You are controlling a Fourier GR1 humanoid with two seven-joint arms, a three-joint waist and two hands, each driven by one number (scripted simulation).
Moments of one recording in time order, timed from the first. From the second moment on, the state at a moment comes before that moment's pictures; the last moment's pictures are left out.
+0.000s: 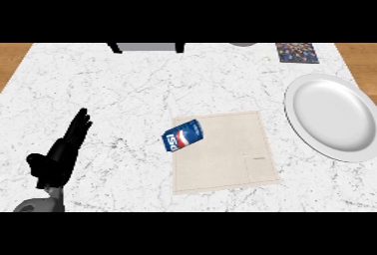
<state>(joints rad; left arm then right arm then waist) -0.04 0.25 0.03 -1.34 0.05 -0.02 -0.14 0.00 -1.05 -0.53 -0.72 0.22 0.02 -0.86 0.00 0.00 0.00</state>
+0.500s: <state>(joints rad) -0.04 0.24 0.05 -1.35 0.04 -0.05 -0.13 -0.20 -1.07 -0.46 -0.70 0.26 0.09 -0.81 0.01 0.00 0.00</state>
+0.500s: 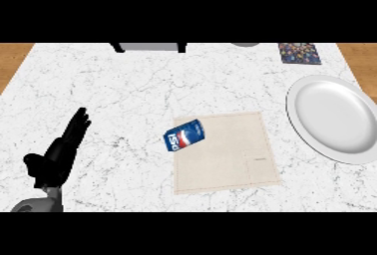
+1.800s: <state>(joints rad) -0.10 0.21 0.06 -1.33 0.01 -0.05 -0.10 -0.58 -0.63 -0.24 -0.70 0.42 -0.05 -0.36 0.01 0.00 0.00</state>
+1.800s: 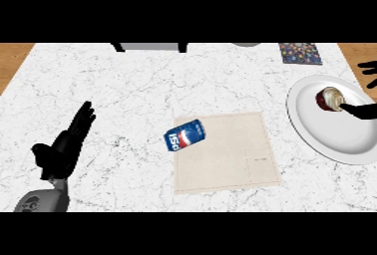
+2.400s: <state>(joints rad) -0.07 0.20 0.07 -1.35 0.00 -0.06 -0.11 -0.66 -0.61 -0.44 -0.52 0.23 -0.02 -0.42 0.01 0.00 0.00</state>
